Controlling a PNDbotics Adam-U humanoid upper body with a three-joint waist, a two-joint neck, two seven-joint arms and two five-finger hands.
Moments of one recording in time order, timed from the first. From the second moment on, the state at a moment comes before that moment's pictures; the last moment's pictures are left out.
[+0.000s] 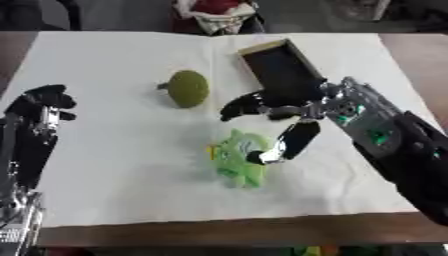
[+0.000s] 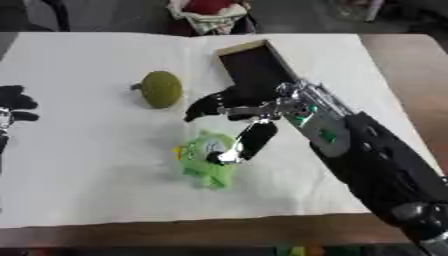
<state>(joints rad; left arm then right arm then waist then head) -0.13 0.17 0.03 -1.83 -0.13 -0.10 0.05 -0.76 -0.44 0.54 -1.43 0.54 -0.44 0.72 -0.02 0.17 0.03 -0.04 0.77</state>
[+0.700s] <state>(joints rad) -0.13 0.17 0.03 -1.83 -0.13 -0.10 0.05 -0.72 -0.42 0.56 -1.38 0.55 -0.44 0.72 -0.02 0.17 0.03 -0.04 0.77</state>
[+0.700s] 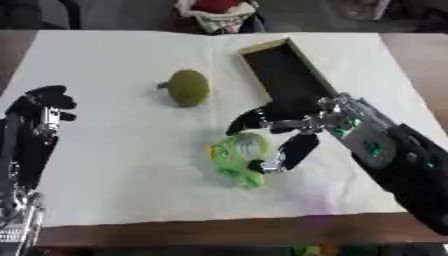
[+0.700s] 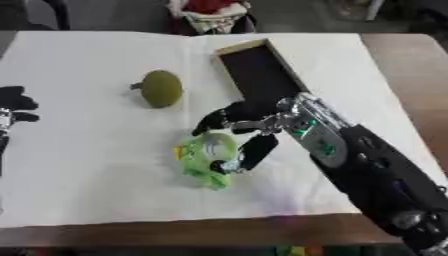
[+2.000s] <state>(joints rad) -0.13 0.17 0.03 -1.83 -0.13 -0.10 0.05 -0.71 -0.35 0.50 -1.21 0.64 -0.52 0.64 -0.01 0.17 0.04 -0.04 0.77</state>
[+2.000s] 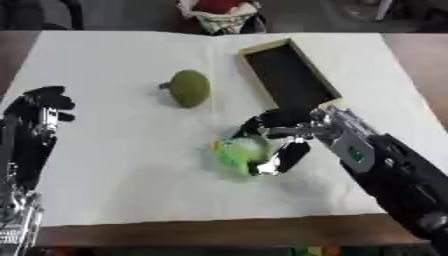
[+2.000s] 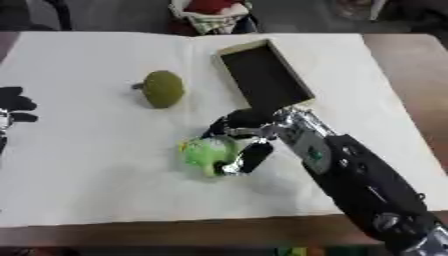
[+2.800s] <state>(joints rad) -0.13 0.17 0.03 -1.83 -0.13 -0.10 0.05 -0.74 -0.39 0.47 -1.27 0.62 -0.53 0.47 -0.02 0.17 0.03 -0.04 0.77</state>
